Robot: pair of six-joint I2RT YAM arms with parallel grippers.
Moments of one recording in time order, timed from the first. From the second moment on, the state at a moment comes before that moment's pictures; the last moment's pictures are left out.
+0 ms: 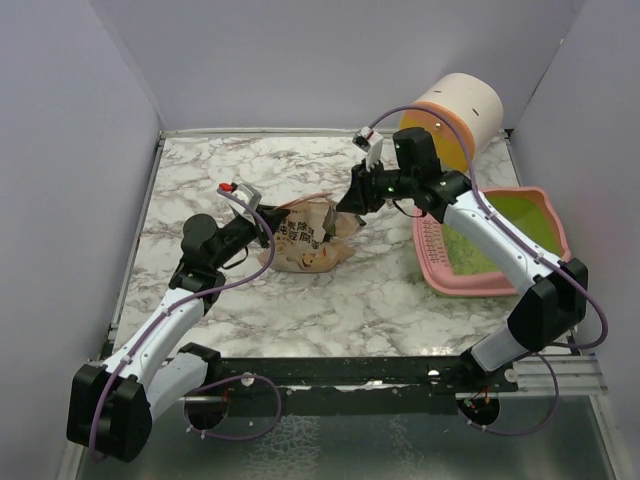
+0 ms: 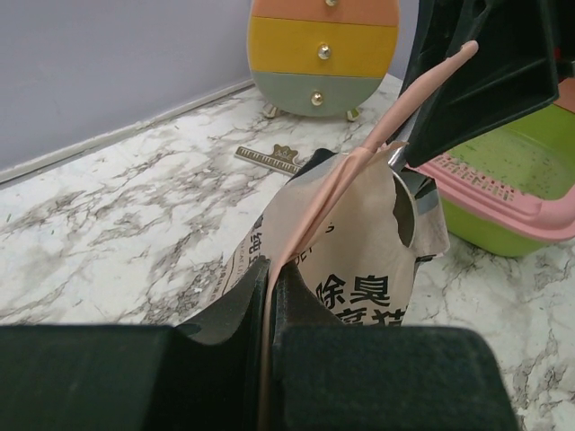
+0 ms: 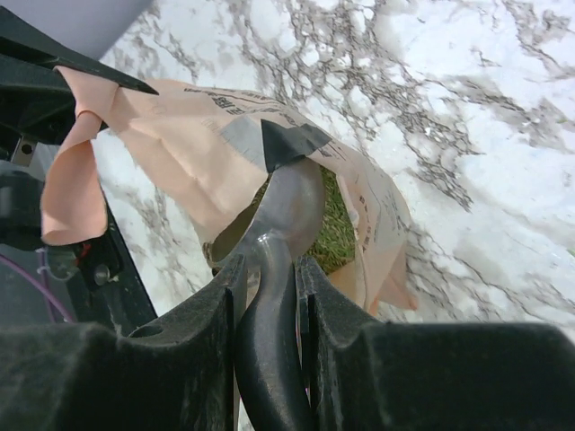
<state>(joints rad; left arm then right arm) -0.32 0.95 0.55 0.45 0.48 -0.12 0.52 1.55 1.38 -0.36 -0.62 0.12</state>
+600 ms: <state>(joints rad) -0.32 0.96 0.55 0.46 0.49 -0.12 0.58 1.59 1.61 -0.81 -0.29 -0.02</state>
